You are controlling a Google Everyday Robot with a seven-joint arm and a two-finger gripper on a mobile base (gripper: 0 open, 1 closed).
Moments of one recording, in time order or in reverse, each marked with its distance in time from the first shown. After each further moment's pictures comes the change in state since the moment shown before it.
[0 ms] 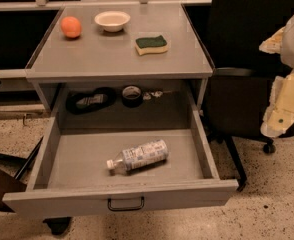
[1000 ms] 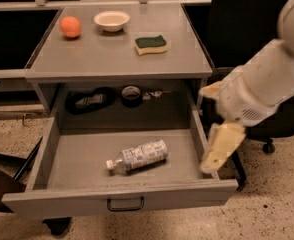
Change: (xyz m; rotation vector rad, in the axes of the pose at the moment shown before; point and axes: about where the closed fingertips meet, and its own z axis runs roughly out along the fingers) arm -0.059 0.050 0.104 -0.133 -0.226 -0.081
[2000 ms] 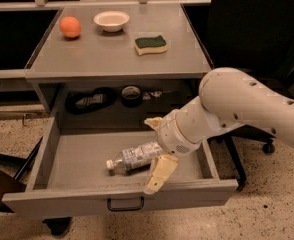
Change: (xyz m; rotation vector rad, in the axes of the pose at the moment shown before) arm -0.072 0.027 0.151 -0.110 -0.247 -0.091
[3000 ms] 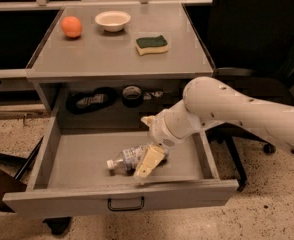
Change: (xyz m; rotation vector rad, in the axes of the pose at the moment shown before) arm 0.020 -0.052 0.056 0.024 -0.024 0.078
